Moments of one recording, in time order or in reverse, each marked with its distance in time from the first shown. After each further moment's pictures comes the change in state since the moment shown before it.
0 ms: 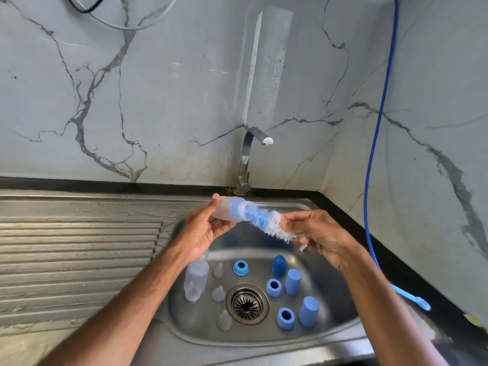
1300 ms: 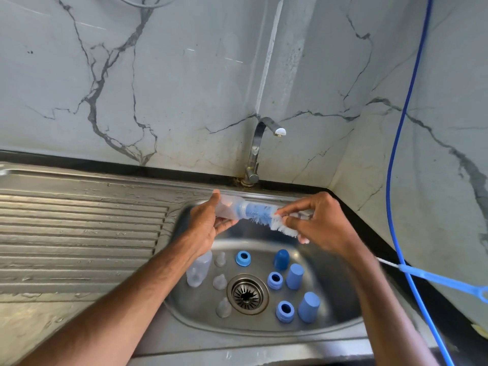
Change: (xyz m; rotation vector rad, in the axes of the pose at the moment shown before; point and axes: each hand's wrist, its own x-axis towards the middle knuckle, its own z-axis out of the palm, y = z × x) left_hand 0.005 -0.017 0.004 0.012 0.321 0.018; right_hand -0.001 -0.012 0.016 -0.616 0.141 -0.419
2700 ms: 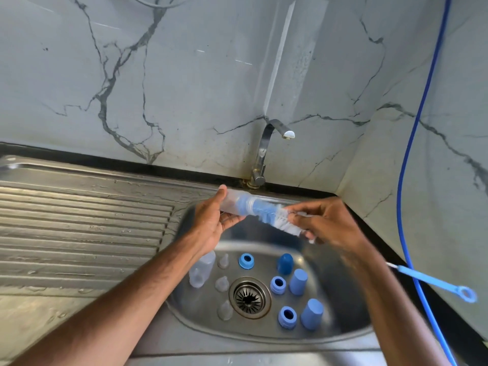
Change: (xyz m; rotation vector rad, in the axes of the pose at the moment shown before) left_hand -0.004 0.006 0.001 -0.094 -0.075 0.035; right_hand 0.006 0.000 -0.001 0.298 -0.079 0.167
